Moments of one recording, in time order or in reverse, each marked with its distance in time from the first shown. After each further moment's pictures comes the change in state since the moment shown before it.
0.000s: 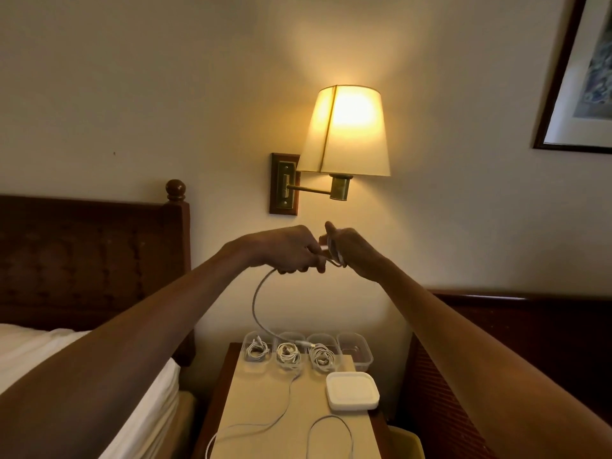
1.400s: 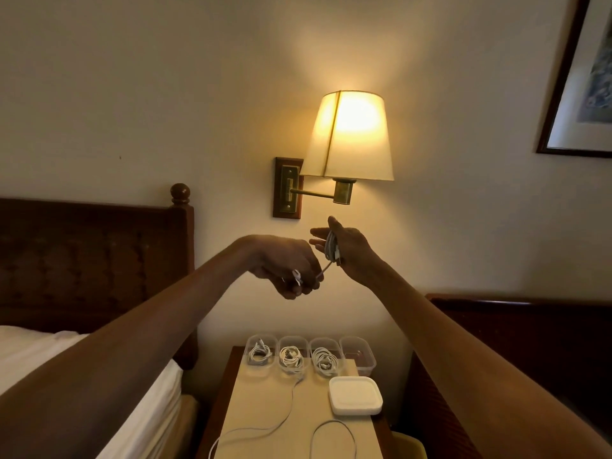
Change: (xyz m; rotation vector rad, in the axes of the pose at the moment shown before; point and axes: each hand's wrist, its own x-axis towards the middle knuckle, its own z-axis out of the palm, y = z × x) left_hand -0.013 0.006 -0.006 -0.323 -0.228 -0.246; right_hand 0.004 -0.006 0.015 0.415 0.033 -0.057
